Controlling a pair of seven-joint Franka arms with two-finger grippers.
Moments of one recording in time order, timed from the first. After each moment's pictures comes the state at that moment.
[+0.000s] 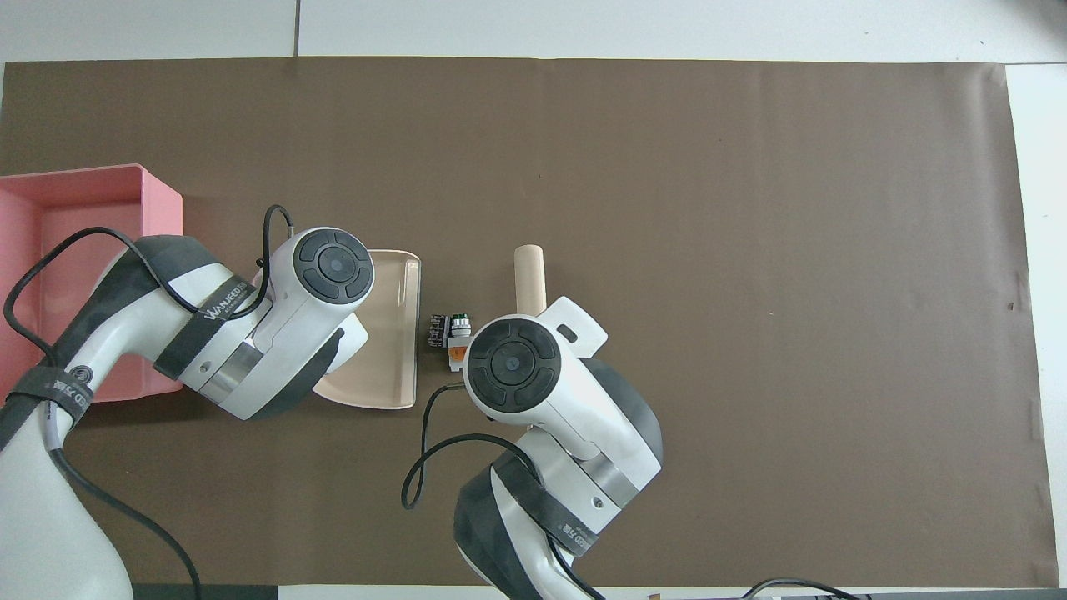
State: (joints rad) left arm -0.42 0.13 -0.01 -2.08 0.56 1.87 0.98; right arm 0.80 0.24 -0.04 -1.87 0.03 2.02 0.73
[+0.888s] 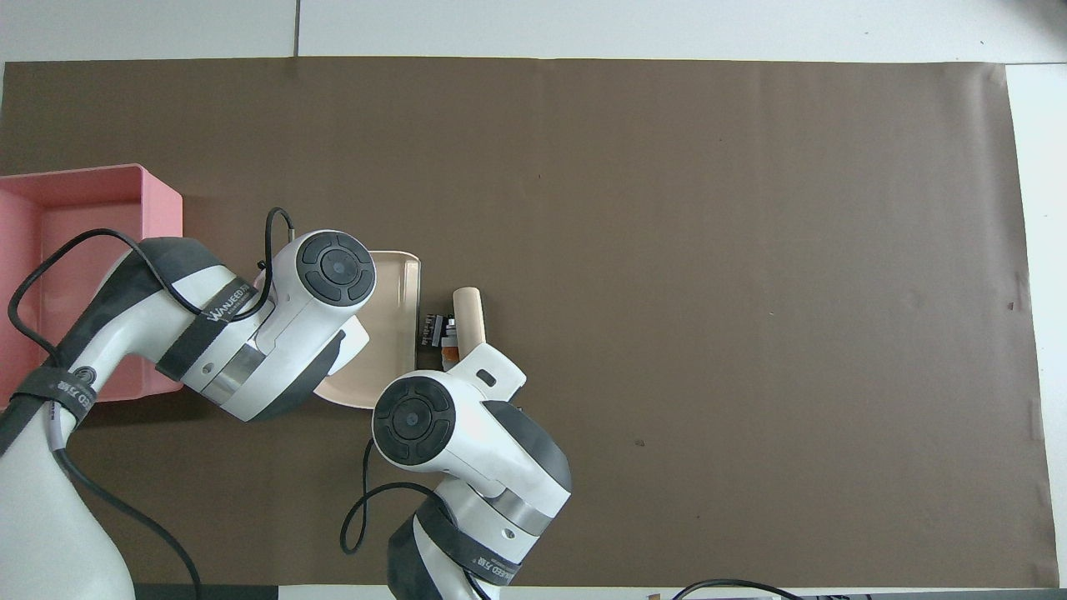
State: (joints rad) left arm -0.43 0.13 -0.01 -2.09 0.56 1.87 0.97; right arm 0.88 0.35 0.01 -1.82 0.06 2.09 0.79
